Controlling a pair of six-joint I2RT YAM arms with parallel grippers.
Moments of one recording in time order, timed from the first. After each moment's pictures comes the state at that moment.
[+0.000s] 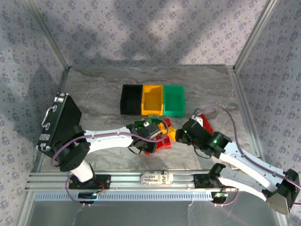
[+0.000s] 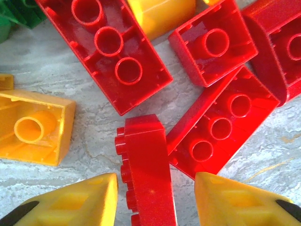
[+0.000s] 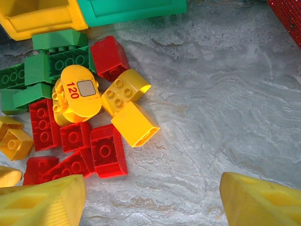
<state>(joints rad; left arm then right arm) -1.11 1.61 0.97 -0.63 -0.07 -0.75 0.83 0.86 0.69 -0.79 0.27 0.85</state>
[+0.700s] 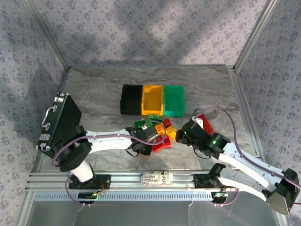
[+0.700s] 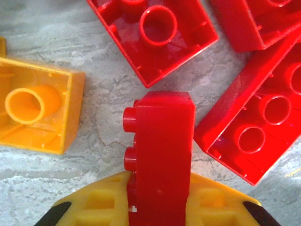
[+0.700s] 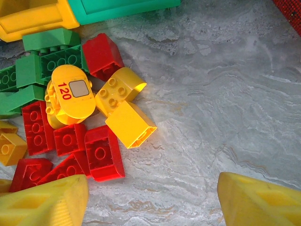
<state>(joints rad) -1.11 1.61 0.91 -0.60 -0.07 -0.74 0.83 0.86 0.66 -0.76 0.28 0.88</state>
